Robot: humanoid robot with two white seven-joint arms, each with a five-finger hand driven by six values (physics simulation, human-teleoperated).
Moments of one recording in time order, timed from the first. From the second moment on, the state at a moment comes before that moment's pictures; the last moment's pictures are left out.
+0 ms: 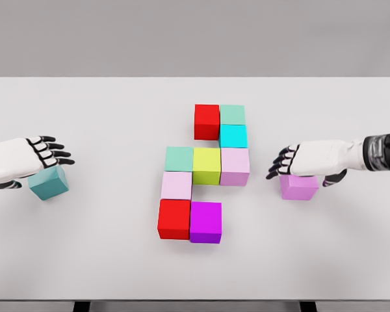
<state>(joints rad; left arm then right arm) -0.32 1.18 -0.56 -1.59 -0.66 -0.61 -0.13 -0.79 -0.97 0.96 -1.56 0.42 -0.61 0.61</state>
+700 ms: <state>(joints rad) -0.32 1.12 -0.58 -1.54 -0.68 -0.61 -0.19 -0.78 -1.09 0.97 -1.76 0.34 -0.61 0.61</state>
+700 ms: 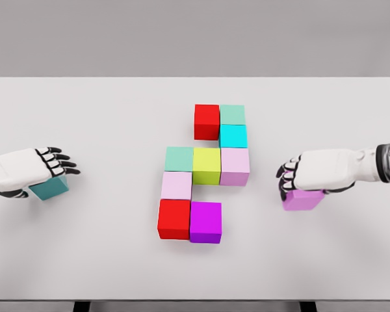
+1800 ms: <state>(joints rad) -0.52 0.99 -0.57 -1.46 -0.68 -0.61 -0.27 -0.71 -1.27 0.88 -1.76 0.03 -0.61 0.61</state>
